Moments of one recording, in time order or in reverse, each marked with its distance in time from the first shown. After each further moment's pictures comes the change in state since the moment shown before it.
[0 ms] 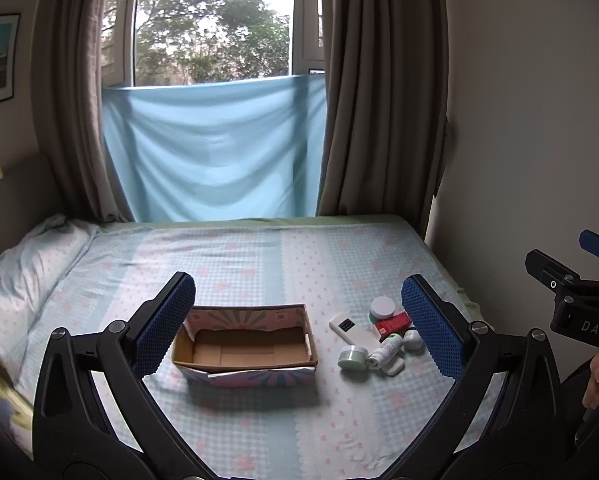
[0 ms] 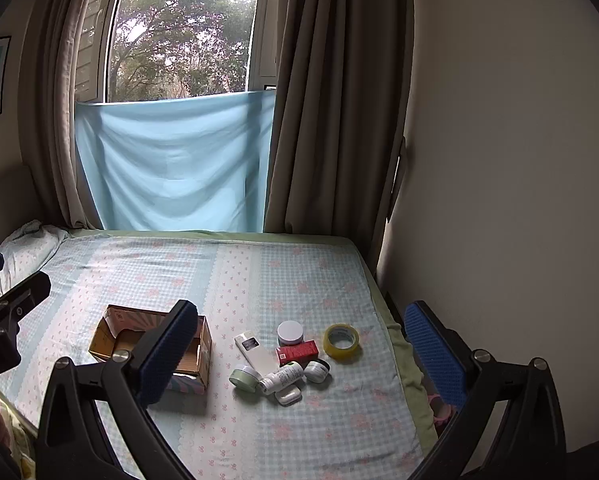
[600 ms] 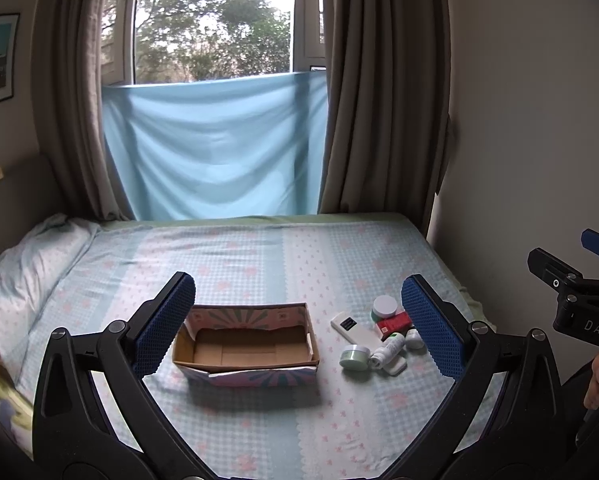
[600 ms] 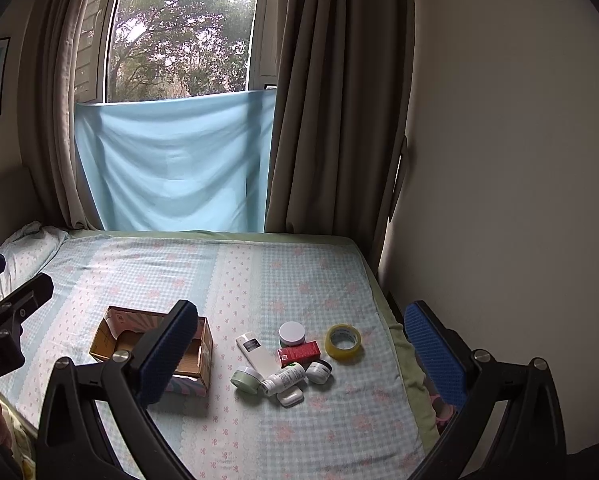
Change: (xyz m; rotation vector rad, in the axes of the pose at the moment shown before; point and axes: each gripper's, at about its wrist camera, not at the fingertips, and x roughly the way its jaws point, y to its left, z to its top) left arm 0.006 0.000 0.001 0.002 0.012 0.003; right arm 0.000 0.005 0.000 0.004 -0.001 0.001
